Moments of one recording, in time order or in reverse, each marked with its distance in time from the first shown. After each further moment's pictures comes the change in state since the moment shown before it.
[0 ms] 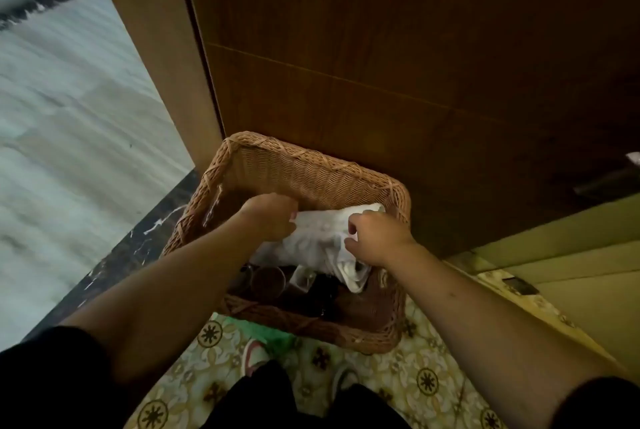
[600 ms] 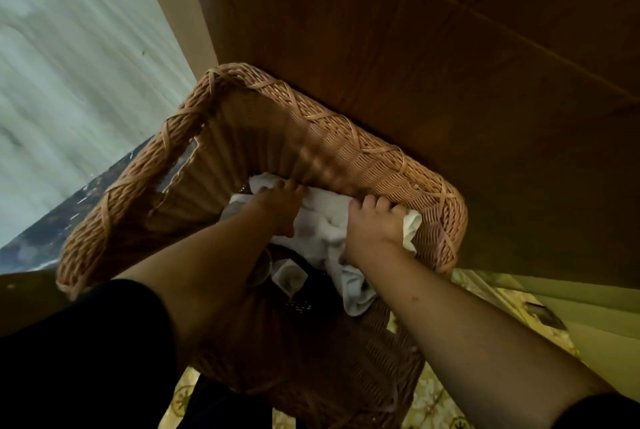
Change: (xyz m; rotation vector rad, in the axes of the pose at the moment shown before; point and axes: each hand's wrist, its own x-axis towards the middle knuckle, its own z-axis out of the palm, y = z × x) left_hand 0.121 -0.031 0.133 0.048 -0.148 -0.165; right_hand 0.133 0.015 0.090 -0.499 -0.203 0.035
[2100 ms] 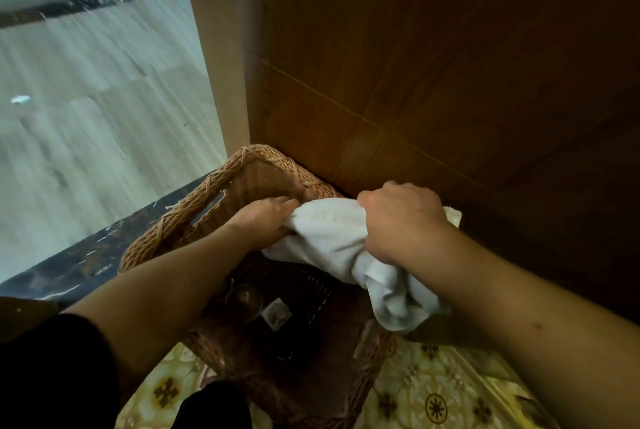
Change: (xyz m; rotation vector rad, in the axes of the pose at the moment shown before) left_hand -0.102 -0.004 -0.110 -0.365 0.426 0.078; right_hand -0.146 0.092 -0.188 -0.056 0.269 -0.153
